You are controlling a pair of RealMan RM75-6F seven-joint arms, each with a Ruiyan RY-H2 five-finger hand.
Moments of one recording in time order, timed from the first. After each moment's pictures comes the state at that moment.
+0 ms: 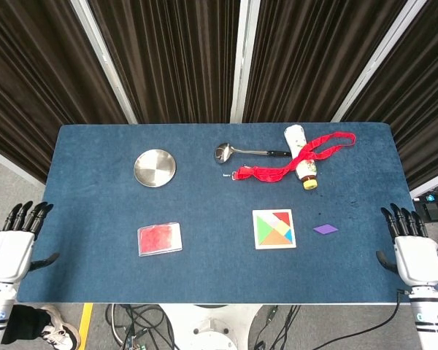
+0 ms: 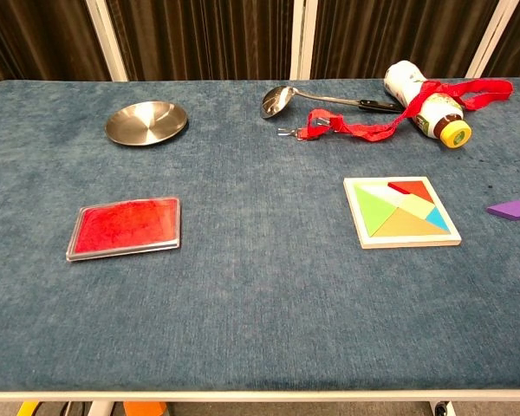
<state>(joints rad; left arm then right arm) -0.12 -1.14 -0.04 -1.64 1.52 1.48 0.12 0.12 -1.17 0.08 -1.56 -1.43 1.39 -0.16</state>
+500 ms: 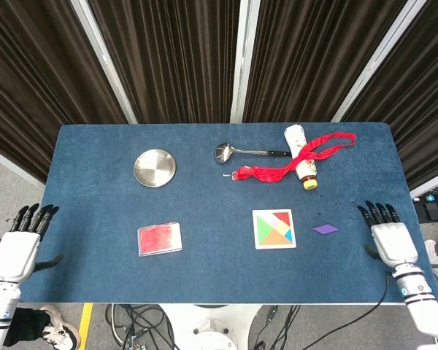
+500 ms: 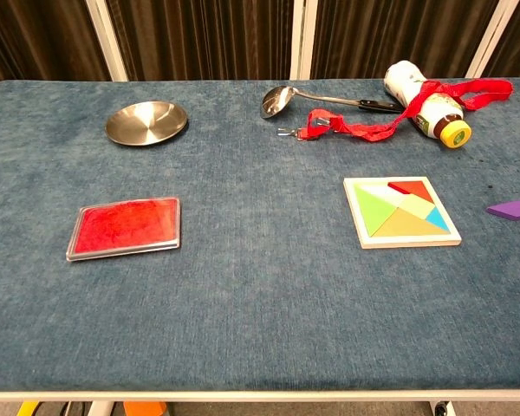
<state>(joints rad) -0.13 -1.15 -0.03 -1.63 1.51 1.44 0.12 0.29 -1.24 0.06 -1.33 -1.43 1.10 -0.17</state>
